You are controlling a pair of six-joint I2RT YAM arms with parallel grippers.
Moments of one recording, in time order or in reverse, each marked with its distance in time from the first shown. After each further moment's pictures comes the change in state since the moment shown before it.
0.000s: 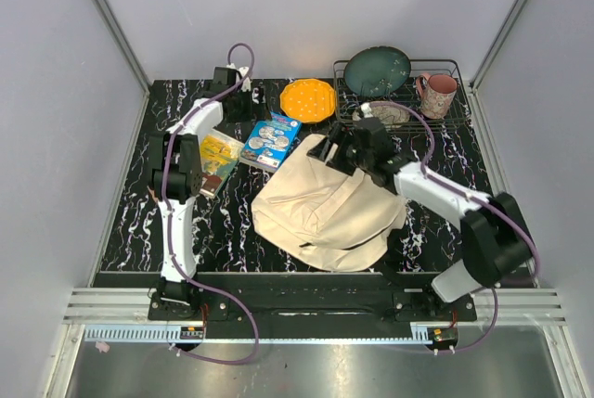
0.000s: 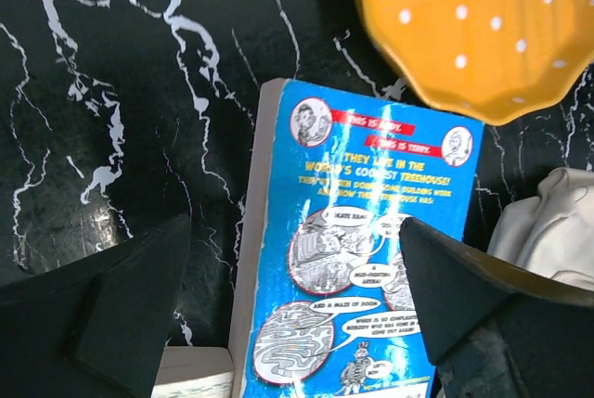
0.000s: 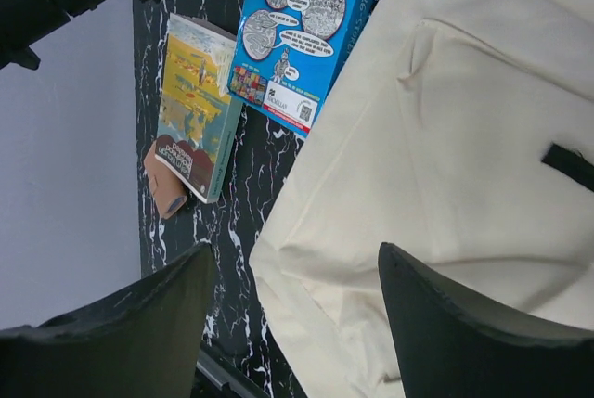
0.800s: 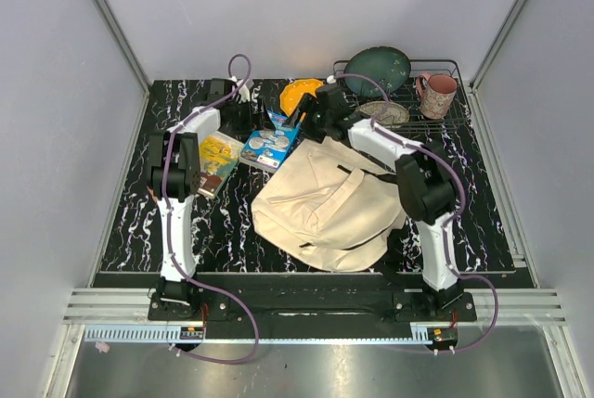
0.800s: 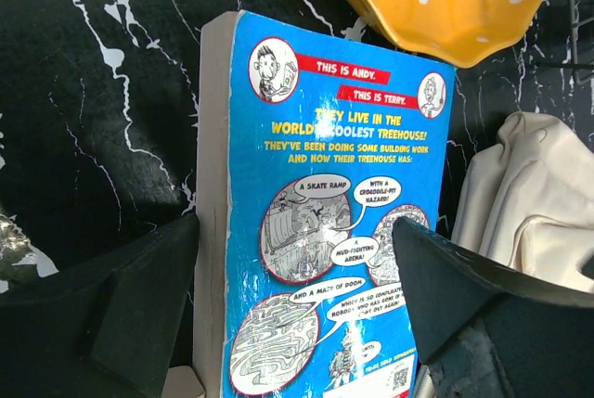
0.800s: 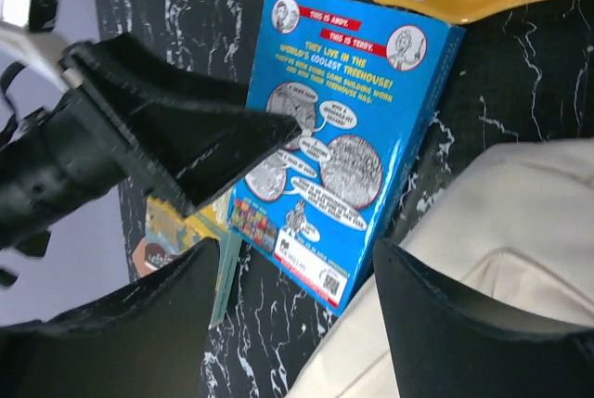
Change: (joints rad) left arm 0.030 0.050 -0.076 0.049 0.245 -0.029; right arm -0.002 0.613 0.653 -0.107 0.021 0.009
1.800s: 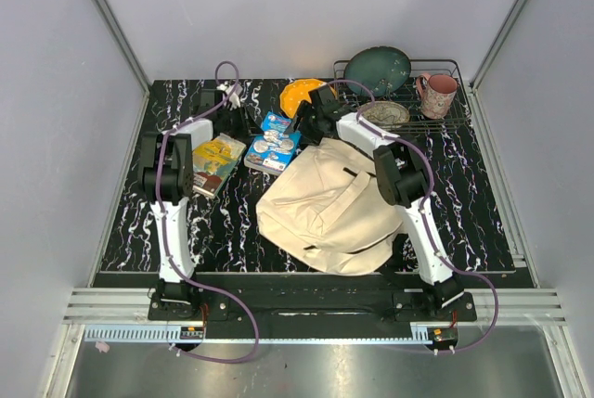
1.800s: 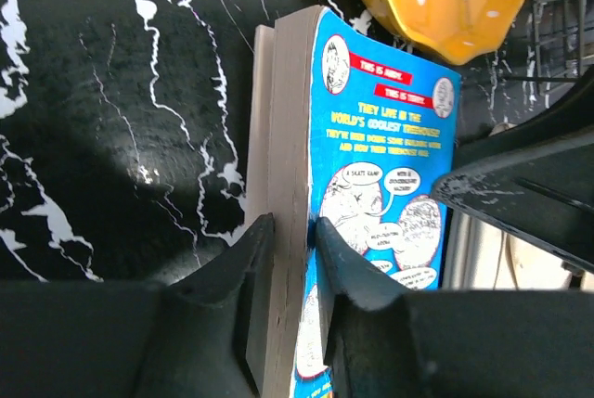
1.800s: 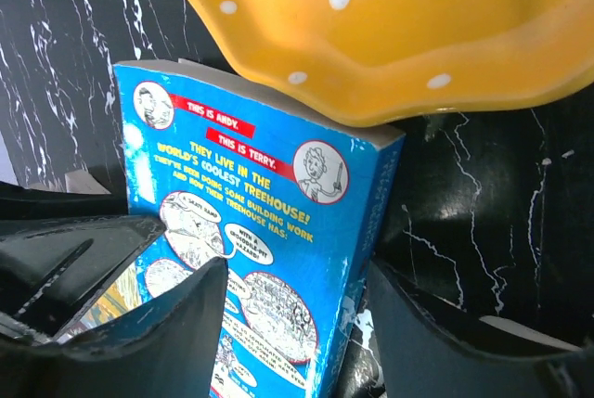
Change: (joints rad) left arm 0.040 -0.072 -0.226 0.254 0.068 -0.126; right arm -0.035 0.393 0.430 -0.240 -0.047 -0.024
